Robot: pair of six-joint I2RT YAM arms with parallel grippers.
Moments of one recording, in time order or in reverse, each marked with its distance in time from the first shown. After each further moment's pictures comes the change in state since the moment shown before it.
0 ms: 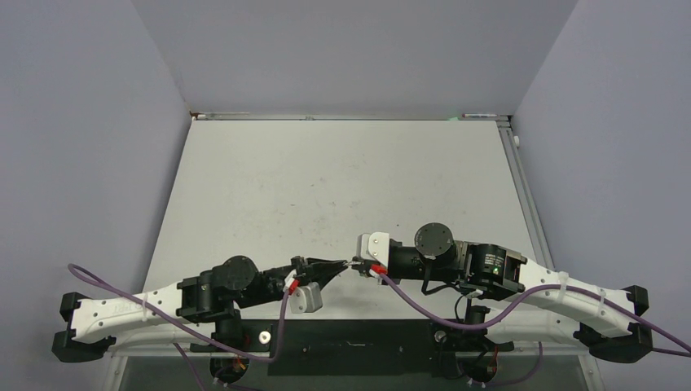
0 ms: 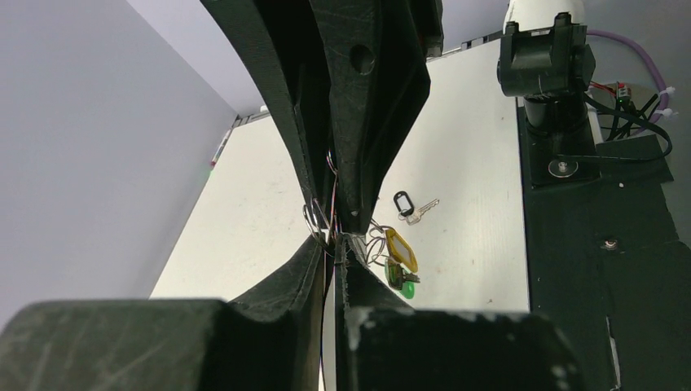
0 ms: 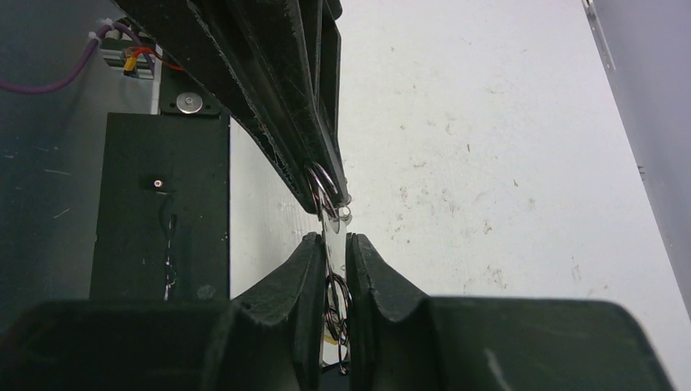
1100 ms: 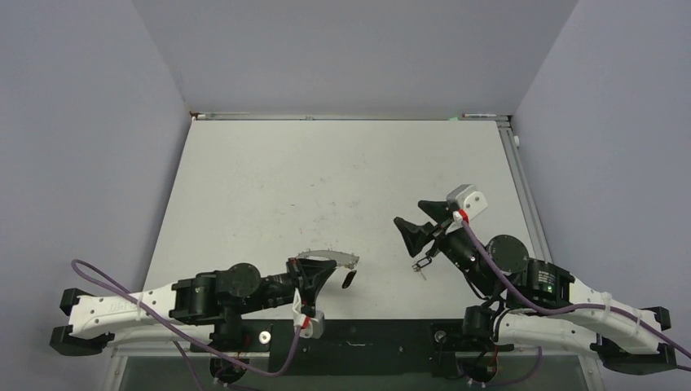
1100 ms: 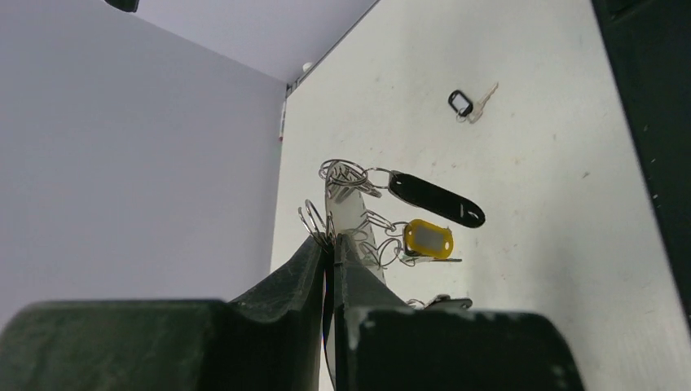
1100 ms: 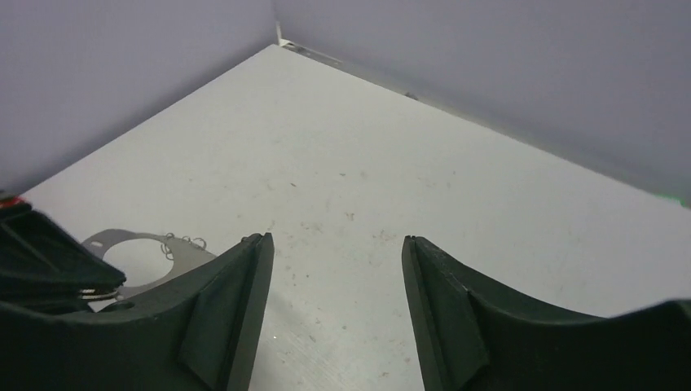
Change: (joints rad) left arm -0.068 -0.037 0.015 -0.220 -0.086 0.389; right arm 0.018 -0.270 -0.072 0.139 0.648 0.314
